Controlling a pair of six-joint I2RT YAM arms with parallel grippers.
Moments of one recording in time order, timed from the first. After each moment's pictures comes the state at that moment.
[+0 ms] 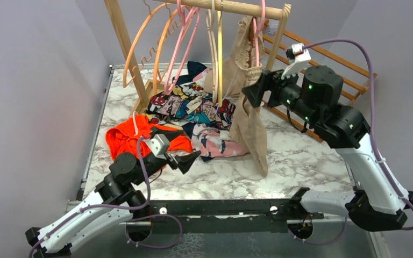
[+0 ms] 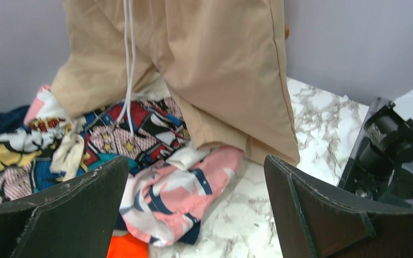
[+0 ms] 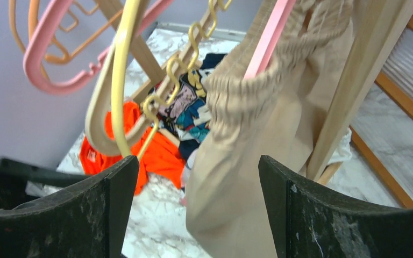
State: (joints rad) left arm -0.92 0.36 0.48 -0.01 0.01 -0.03; right arm 0.73 1.20 1.74 -0.75 0.18 0.30
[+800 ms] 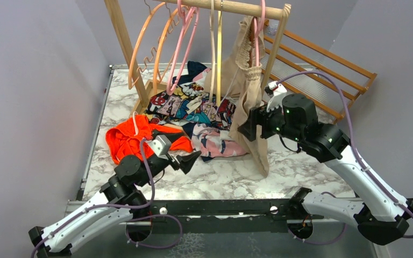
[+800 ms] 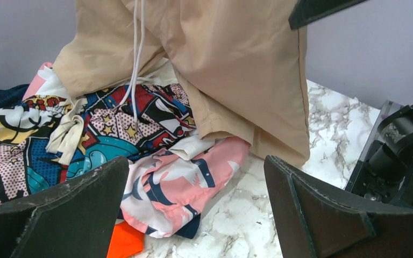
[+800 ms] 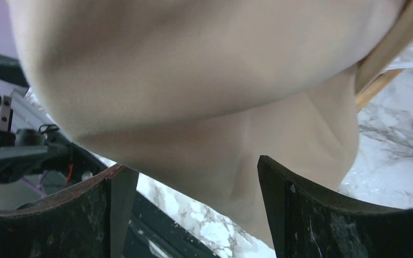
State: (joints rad) left arm -0.92 0.39 0.42 0.06 -0.04 -0.07; right arm 0.73 1.00 1.27 -0.74 0.01 0.32
